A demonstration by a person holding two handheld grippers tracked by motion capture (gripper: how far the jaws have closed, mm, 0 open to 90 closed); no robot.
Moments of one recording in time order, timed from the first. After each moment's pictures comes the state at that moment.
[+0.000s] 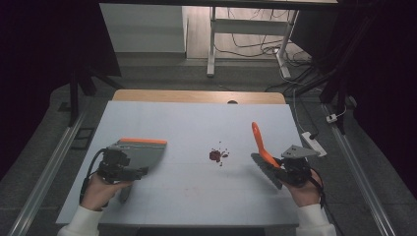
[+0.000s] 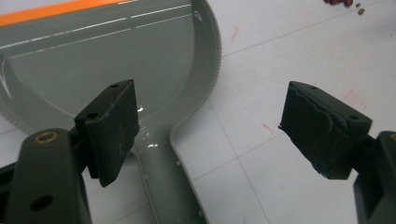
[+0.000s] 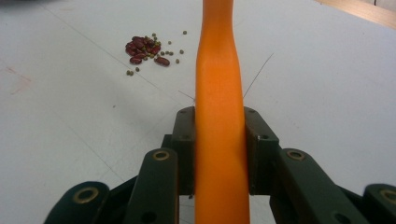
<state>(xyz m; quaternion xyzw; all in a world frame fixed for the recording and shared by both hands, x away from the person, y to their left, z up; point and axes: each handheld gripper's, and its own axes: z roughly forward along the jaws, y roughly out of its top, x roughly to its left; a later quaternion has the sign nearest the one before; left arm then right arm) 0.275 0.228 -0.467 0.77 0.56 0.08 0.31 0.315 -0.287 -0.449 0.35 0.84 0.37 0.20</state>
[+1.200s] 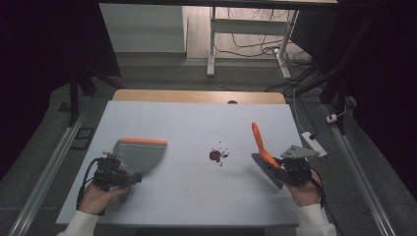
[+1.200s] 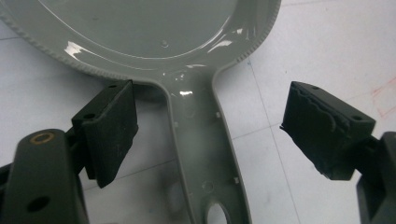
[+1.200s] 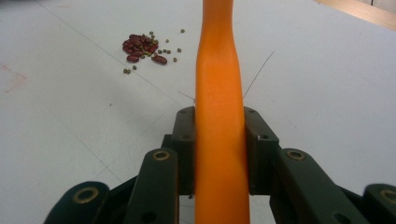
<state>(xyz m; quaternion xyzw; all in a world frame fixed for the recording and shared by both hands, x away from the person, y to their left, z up) 0.271 0.247 -0.501 0.73 0.62 0.03 0.28 0.316 -0.287 -0.449 0.35 0.84 0.36 0.20</state>
